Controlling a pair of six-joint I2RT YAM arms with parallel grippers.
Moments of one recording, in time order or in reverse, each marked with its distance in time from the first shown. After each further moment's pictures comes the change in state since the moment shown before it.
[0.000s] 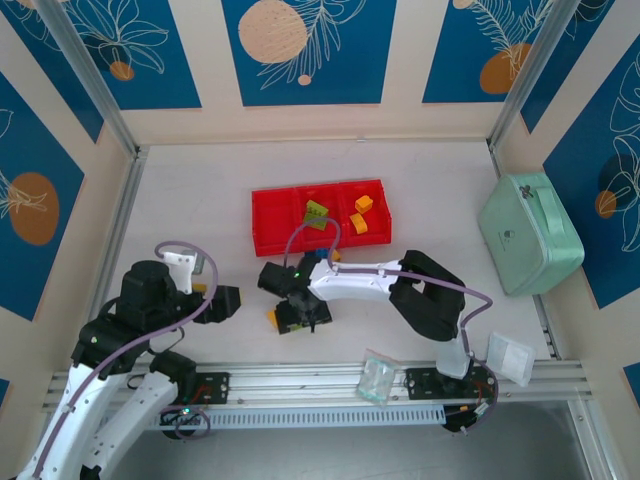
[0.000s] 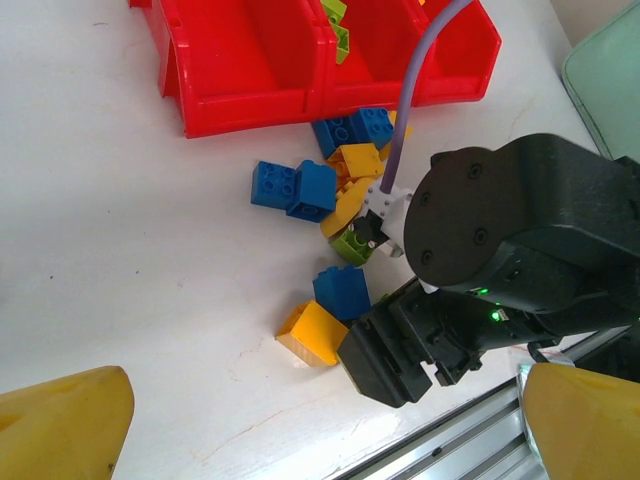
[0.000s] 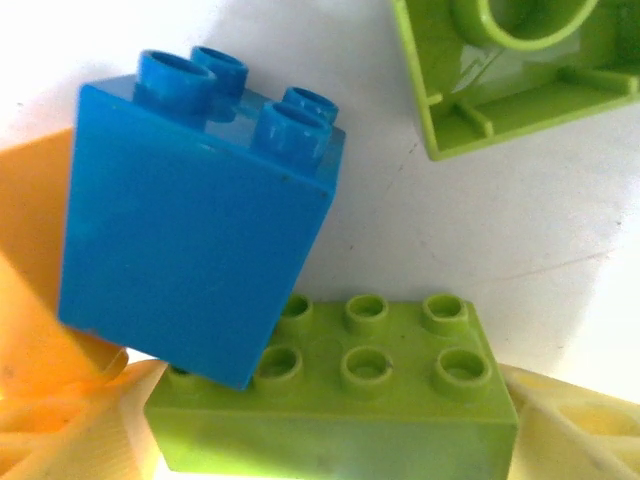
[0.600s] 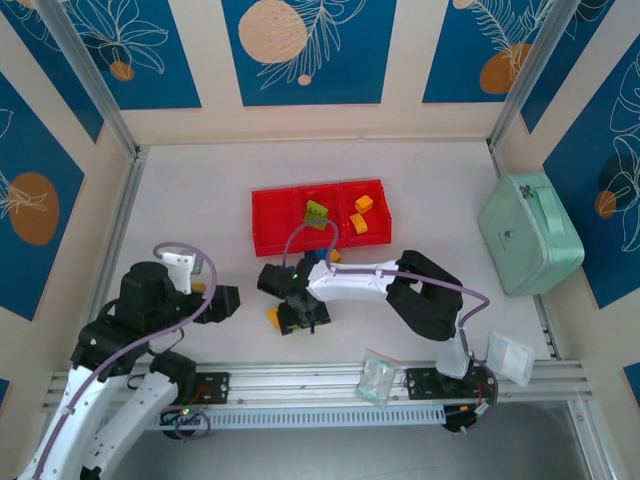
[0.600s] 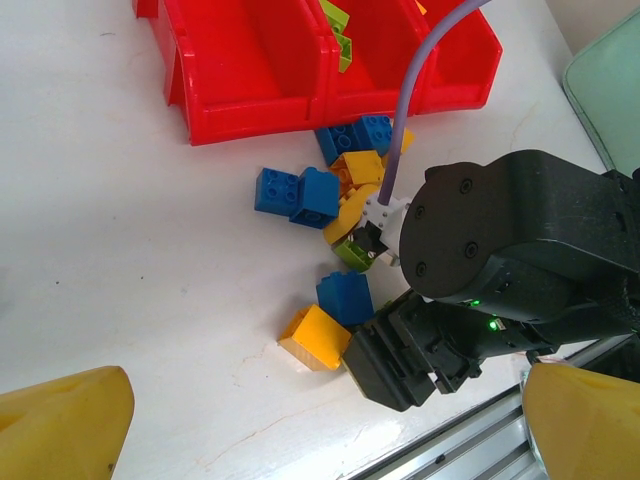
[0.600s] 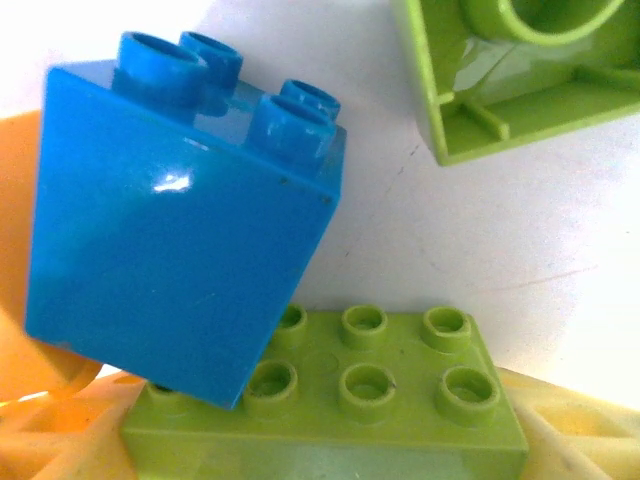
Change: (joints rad) left arm 0.000 -0.013 -0.006 0.007 -0.012 -0.001; right arm 0.000 0.008 0.003 -0.005 0.012 -0.018
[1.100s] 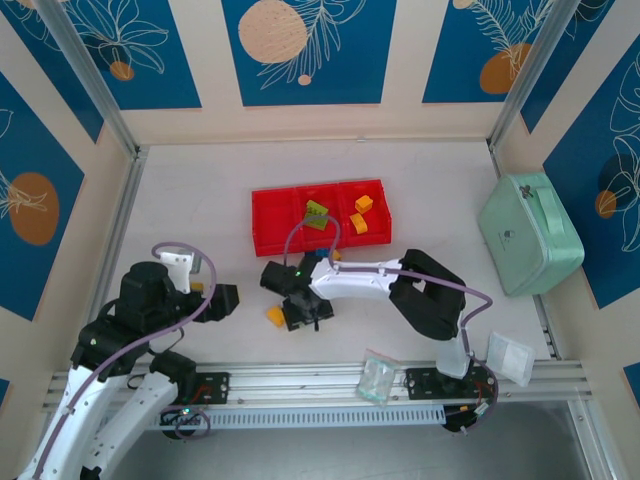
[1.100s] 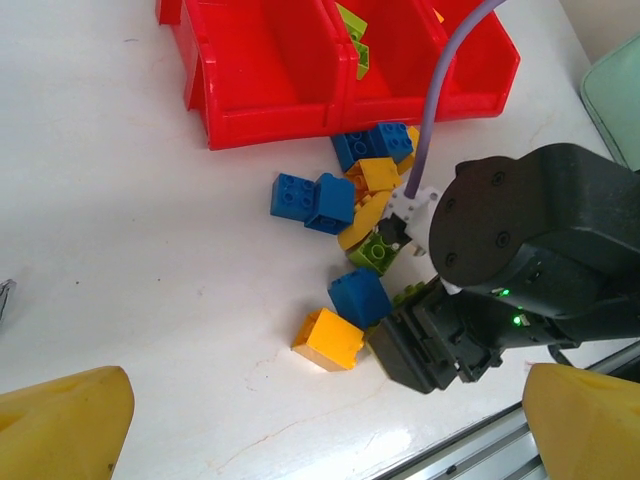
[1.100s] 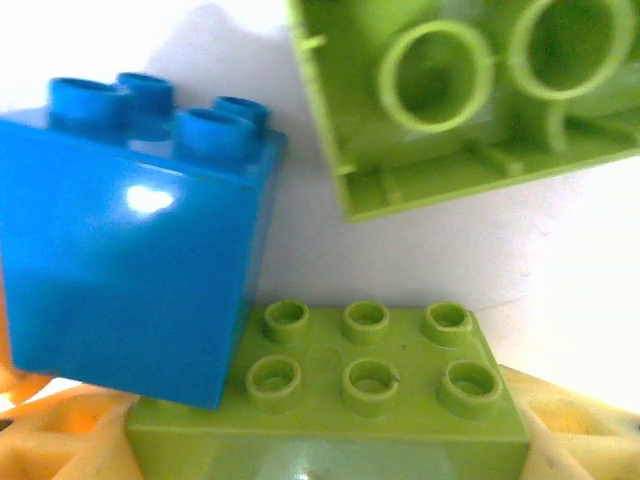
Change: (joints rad) left arm 0.000 0.001 0.000 0.000 -0.034 -0.007; right arm -0.026 -0.027 -0.023 -0.013 0.085 -0.078
